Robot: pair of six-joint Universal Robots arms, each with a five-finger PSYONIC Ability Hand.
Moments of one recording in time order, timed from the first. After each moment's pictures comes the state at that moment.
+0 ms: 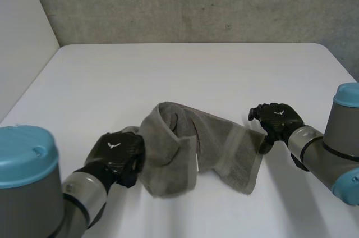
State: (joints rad) left arm 4.10 -1.72 -1.89 3.18 -1.63 3.11; right arm 1.82 -1.07 1.63 -0.12 1.35 2.86; left_hand 1.16 1.18 1.18 1.19 1.00; right_hand 0.44 0.44 0.45 0.45 0.29
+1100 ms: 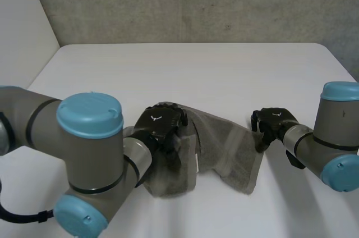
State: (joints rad) left arm 4.00 -2.07 -1.48 3.20 -1.59 3.04; right arm 1.81 -0.92 1.48 -0.05 1.38 2.91; left_hand 0.27 0.27 0.28 0.28 0.07; right_hand 0.94 0.93 0.93 0.93 0.69
